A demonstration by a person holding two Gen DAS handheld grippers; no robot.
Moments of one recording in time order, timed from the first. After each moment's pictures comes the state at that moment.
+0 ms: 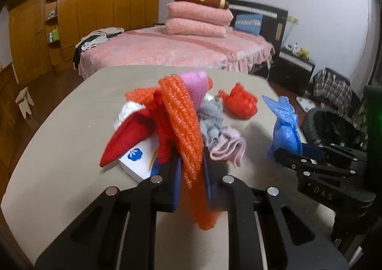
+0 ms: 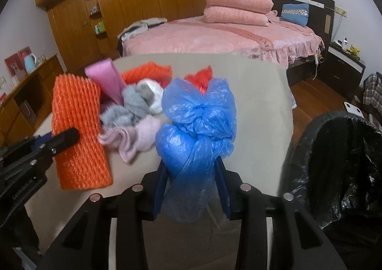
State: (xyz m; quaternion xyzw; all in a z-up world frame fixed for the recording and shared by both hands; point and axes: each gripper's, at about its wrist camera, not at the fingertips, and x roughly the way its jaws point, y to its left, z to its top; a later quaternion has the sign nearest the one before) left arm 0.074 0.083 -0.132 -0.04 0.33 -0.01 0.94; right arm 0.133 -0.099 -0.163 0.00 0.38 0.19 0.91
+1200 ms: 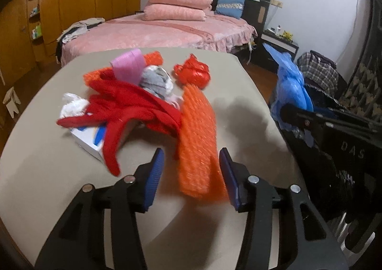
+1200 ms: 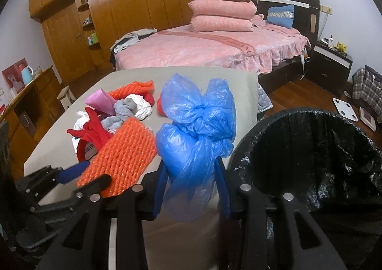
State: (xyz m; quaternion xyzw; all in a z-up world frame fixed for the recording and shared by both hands) left arm 0.061 0.022 -0.155 -0.03 0.38 -0.06 0.92; right arm 0.111 -0.156 -0.140 0.01 0.36 0.17 0.92
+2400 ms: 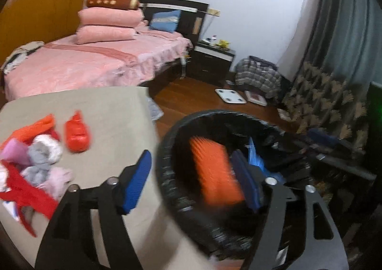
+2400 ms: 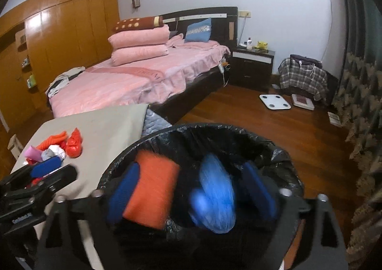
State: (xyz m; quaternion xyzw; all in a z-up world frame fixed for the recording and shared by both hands) left arm 0.106 -0.110 -0.099 -0.03 0.32 -0.23 0.92; right arm 0.084 -0.319 -0.096 0.07 0.30 -0.05 0.95
